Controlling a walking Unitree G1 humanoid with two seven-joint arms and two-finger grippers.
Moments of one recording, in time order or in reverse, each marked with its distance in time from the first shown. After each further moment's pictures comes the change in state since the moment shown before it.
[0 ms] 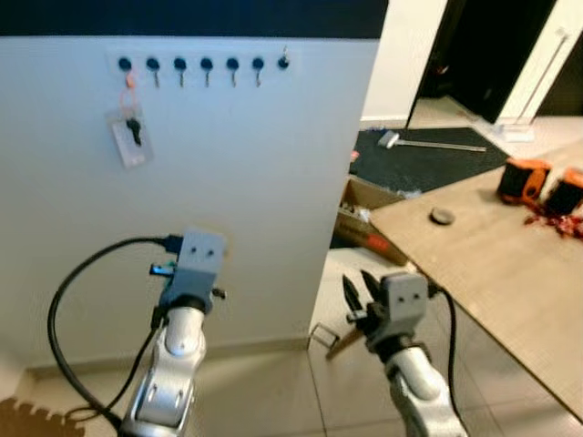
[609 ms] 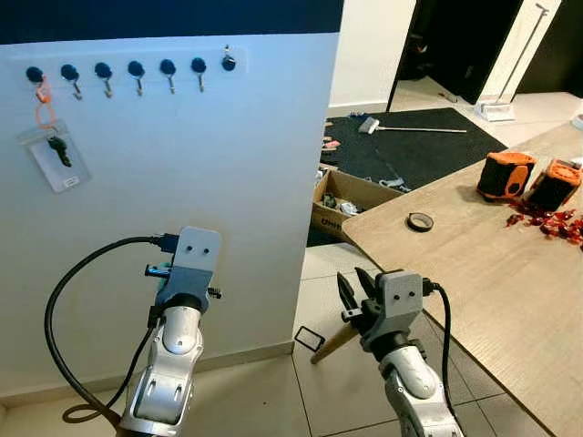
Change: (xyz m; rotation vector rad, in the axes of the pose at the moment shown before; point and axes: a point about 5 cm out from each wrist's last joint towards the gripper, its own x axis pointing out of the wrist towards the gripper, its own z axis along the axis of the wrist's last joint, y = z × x) left arm 0.001 -0.003 0.001 -0.003 0.006 -0.009; right arm -0.003 0.000 -0.003 -0.005 0.013 0.011
